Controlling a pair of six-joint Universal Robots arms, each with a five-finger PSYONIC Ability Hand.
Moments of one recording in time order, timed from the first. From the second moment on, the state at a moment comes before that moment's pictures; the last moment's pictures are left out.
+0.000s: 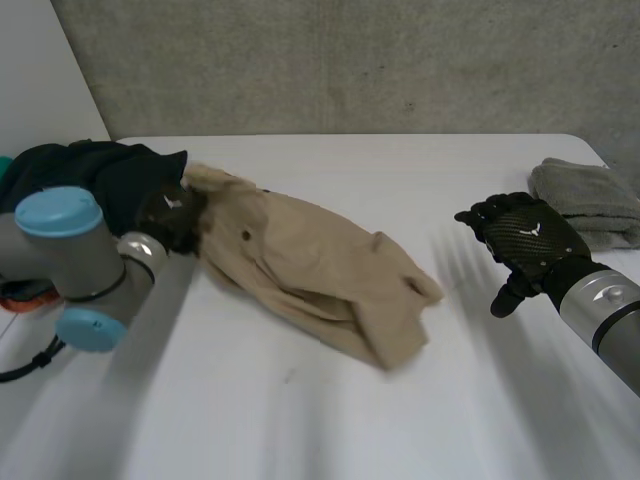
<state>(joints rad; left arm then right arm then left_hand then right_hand) 4.48 -2.30 -1.34 3.55 -1.44 3.66 1.72 -1.40 1.84 -0.19 1.20 2.64 1.16 1.19 1.19 1.20 0.97 0.23 0.21 0.21 0.22 0.05</state>
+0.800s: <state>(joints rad) 3.99 -2.21 -1.19 3.54 -1.09 3.10 1.68 -1.48 1.81 -0.23 1.19 2.69 0.26 0.26 0.27 0.26 0.07 0.23 0.21 0.21 0.22 0.05</state>
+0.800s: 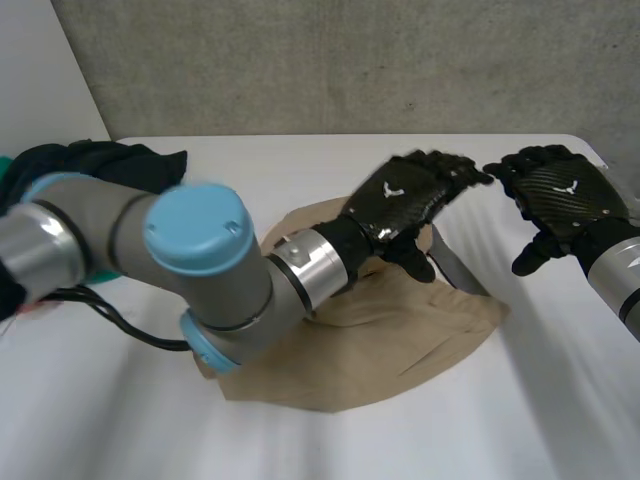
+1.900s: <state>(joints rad) 4.13 -1.82 -1.84 3.36 -1.59 3.43 1.67 -1.25 1.73 -0.03 1.06 2.29 1.13 1.19 1.18 1.20 0.99 1.10 1.18 1.18 1.19 1.01</state>
